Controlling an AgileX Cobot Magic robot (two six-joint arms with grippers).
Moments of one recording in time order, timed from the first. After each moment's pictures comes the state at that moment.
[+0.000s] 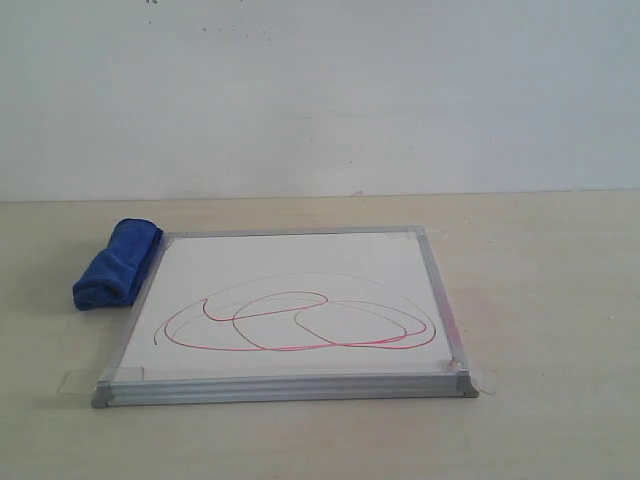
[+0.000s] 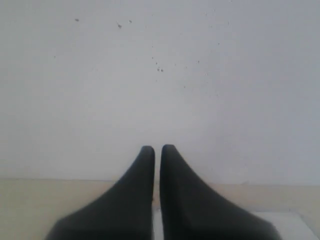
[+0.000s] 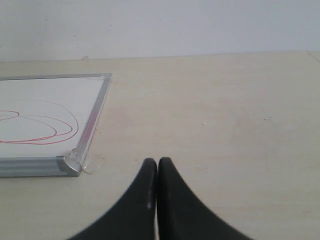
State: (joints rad) left arm 0.06 0.45 -0.44 -0.12 0.03 0.03; right arm 0.05 0.01 0.00 0.04 0.33 0.03
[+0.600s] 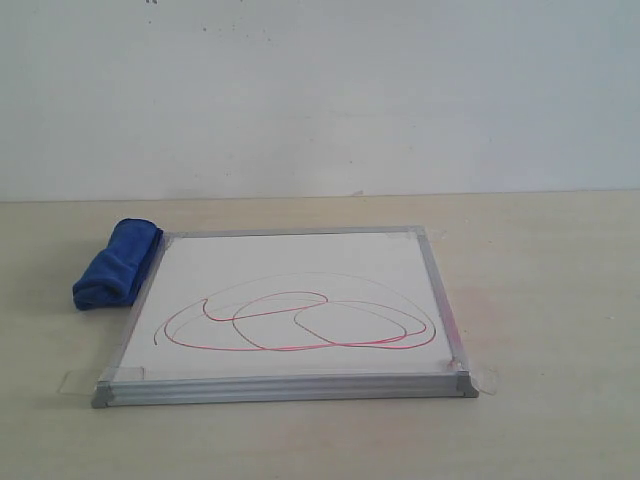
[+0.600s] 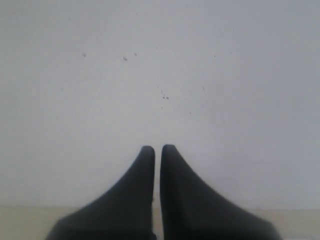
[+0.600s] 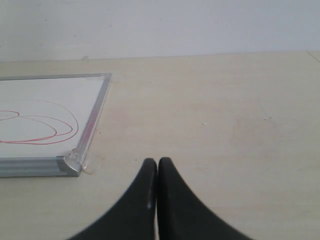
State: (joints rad) left arm 0.06 0.52 -0.44 -0.15 -0.12 0.09; right arm 0.05 0.01 0.00 0.04 0.33 0.03
